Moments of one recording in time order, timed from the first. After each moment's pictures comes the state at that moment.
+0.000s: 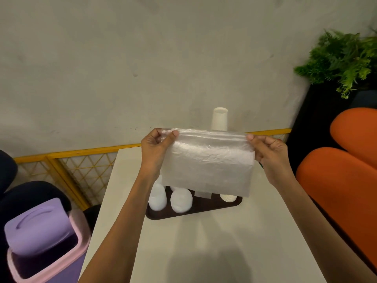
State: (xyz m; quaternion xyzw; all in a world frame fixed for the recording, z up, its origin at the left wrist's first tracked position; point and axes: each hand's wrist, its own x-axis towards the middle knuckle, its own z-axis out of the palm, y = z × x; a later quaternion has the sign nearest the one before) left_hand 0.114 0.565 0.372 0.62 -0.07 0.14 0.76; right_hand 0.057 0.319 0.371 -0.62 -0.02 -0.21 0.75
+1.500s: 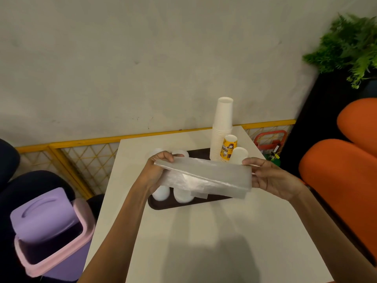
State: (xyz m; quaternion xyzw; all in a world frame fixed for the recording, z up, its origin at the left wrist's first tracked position) left_hand 0.101 0.596 0.315 0.66 -0.03 -0.10 0.74; right_hand 0.047 0.292 0.319 -0.52 -0.08 0.23 0.82
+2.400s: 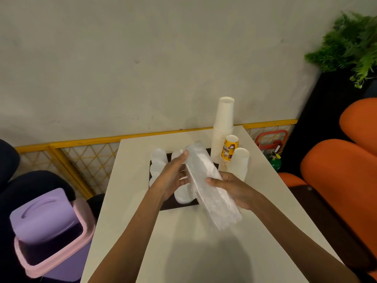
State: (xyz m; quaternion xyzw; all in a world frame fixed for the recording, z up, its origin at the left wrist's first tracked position) left_hand 0.101 0.566 0.301 0.61 0.02 -0.22 0.76; right_hand 0.055 0.383 0.299 -0.66 0.03 0.23 0.71
